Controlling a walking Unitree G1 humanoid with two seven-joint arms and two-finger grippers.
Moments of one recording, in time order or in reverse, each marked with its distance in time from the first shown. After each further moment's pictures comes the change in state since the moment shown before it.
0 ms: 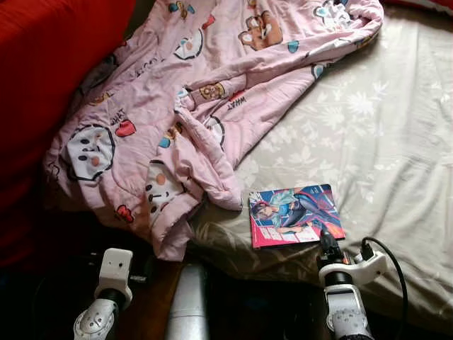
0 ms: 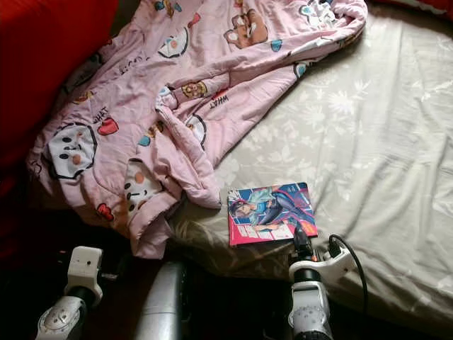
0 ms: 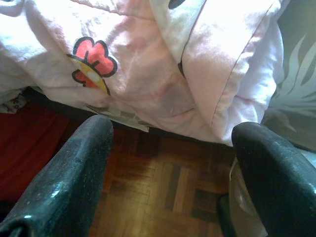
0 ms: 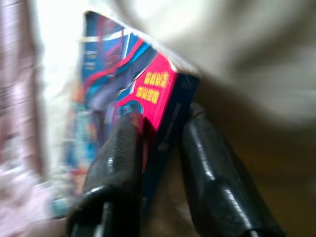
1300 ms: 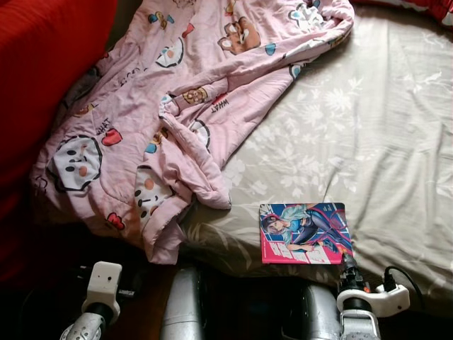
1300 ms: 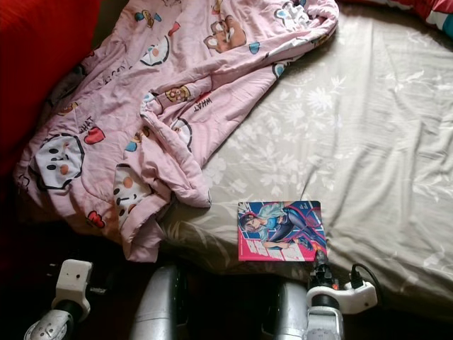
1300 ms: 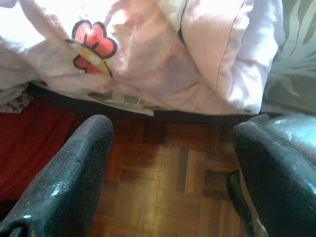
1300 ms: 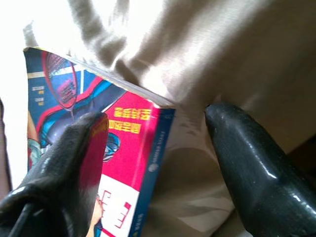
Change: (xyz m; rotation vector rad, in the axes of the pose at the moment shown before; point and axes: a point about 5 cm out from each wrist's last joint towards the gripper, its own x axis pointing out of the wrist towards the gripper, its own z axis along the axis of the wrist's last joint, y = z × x) left arm -0.017 0.017 -0.024 0.036 0.067 0.001; right arm -0.003 -0.021 0.012 0.071 -0.059 -0.050
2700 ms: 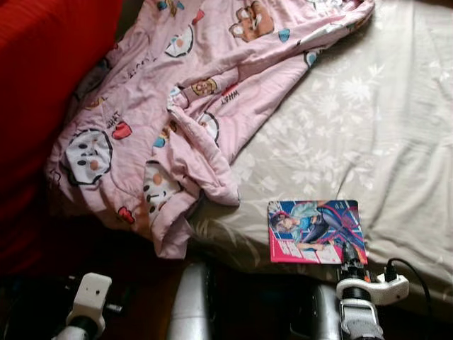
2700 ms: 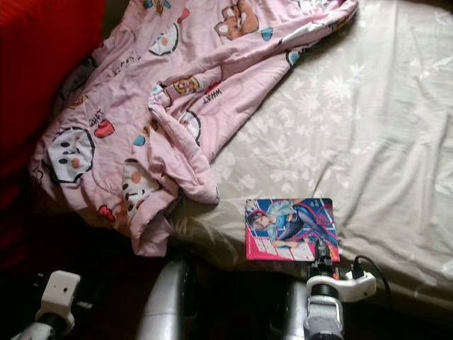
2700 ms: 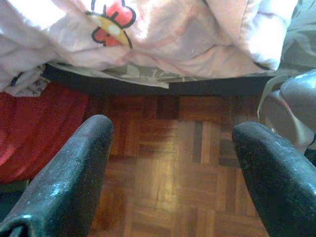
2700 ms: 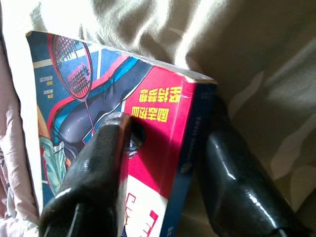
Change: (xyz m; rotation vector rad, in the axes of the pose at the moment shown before) left arm -0.016 0.013 -0.009 0.066 0.039 -0.046; right arm 0.011 0.011 -0.001 0.073 -0.006 0.070
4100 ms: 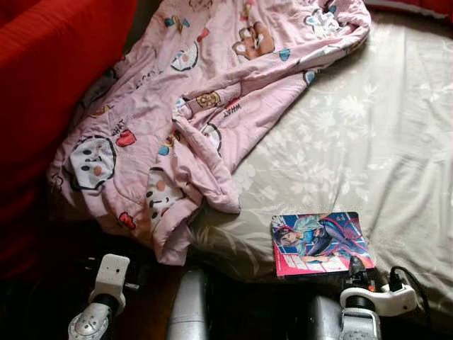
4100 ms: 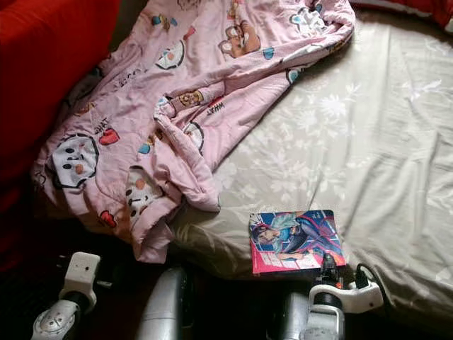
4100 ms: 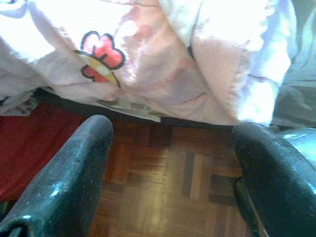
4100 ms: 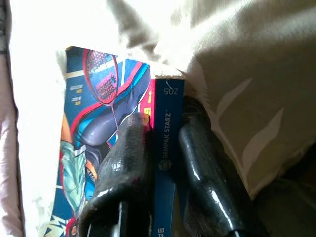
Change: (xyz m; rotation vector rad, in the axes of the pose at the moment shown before) left arm 0.037 -0.023 0.020 -0.046 -0.033 0.034; right arm -0.012 -0.002 0.013 -0.119 -0.109 -0.068
